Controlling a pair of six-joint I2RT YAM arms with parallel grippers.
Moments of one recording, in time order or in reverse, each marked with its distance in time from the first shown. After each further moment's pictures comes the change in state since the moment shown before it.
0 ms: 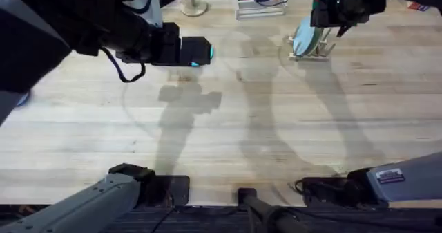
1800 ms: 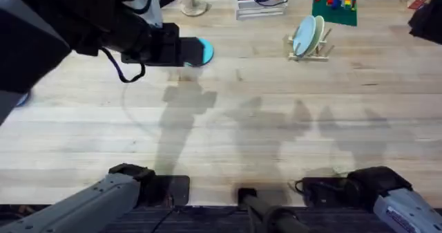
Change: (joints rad) left arm 0.000 0.000 0.000 -0.005 0.000 0.000; right arm 0.000 -0.915 0.011 -0.495 -0.073 0.061
